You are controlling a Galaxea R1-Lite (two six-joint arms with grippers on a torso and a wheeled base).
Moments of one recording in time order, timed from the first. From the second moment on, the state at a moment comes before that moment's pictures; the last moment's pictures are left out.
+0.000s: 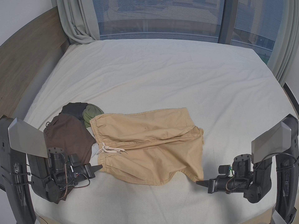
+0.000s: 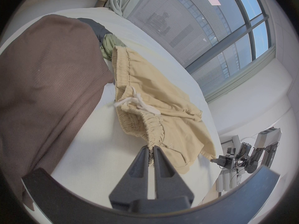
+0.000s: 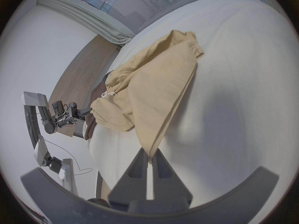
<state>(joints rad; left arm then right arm) -0.11 2.33 -0.25 -1.55 -0.45 -0.48 0.33 2.42 -0.22 -1.55 0.47 0.38</state>
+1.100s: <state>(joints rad) 0.02 2.34 -0.08 -1.55 -0.50 -0.32 0.22 2.47 -0.03 -1.55 0.53 0.25</state>
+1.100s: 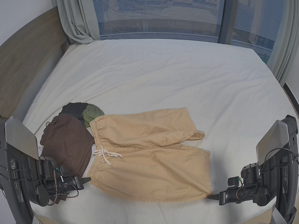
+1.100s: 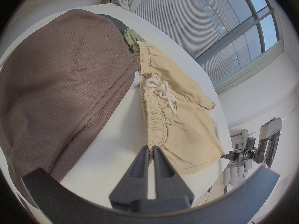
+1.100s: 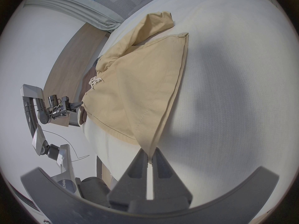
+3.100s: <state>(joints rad) -0.02 2.46 -0.16 -1.55 -0.49 -0.32 0.21 2.48 -0.08 -1.55 0.53 0.25</state>
